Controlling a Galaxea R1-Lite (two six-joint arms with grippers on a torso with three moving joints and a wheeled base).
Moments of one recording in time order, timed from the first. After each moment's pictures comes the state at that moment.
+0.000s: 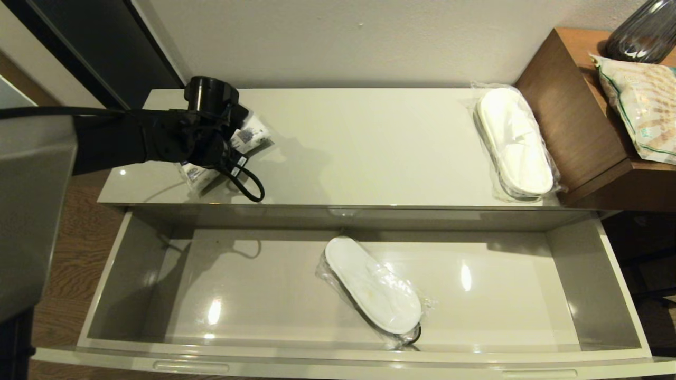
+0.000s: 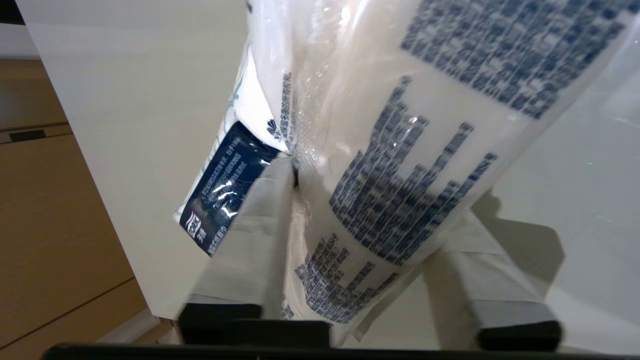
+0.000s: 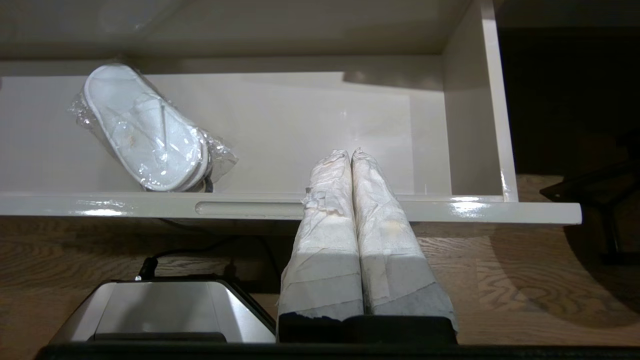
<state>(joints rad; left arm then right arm) -0.24 2.20 -1.94 0.30 0.51 0.43 -0.01 0.03 0.00 0.00 0.00 0.01</state>
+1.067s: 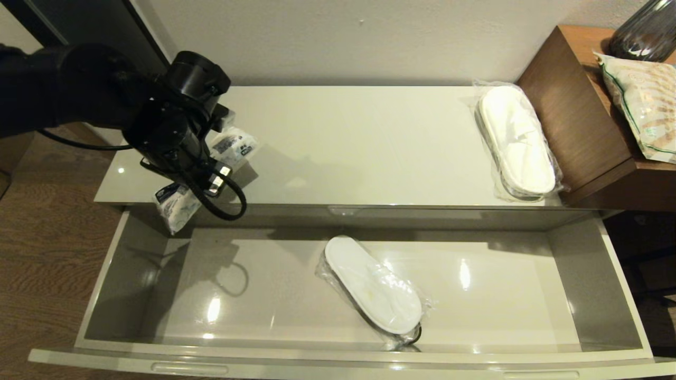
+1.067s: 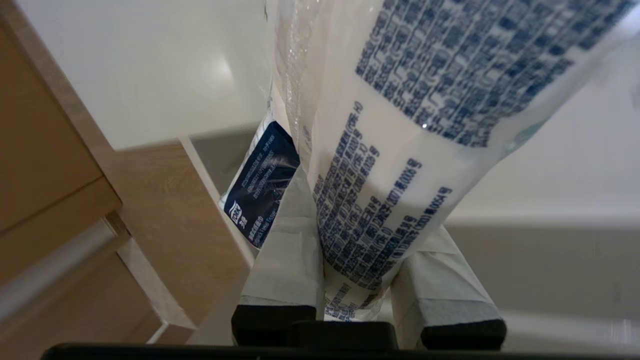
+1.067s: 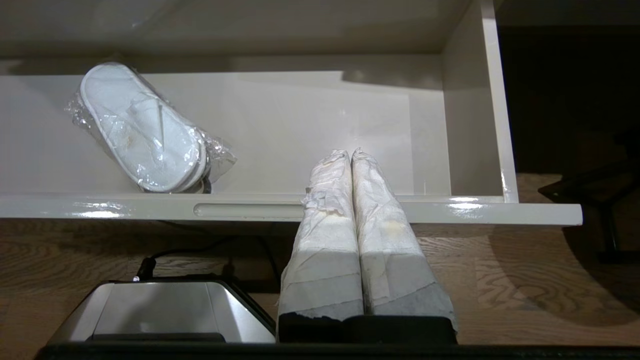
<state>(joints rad) -0.36 1.89 -1.89 0.84 0.52 0.14 -0.01 0.03 0.00 0.00 0.00 0.01</state>
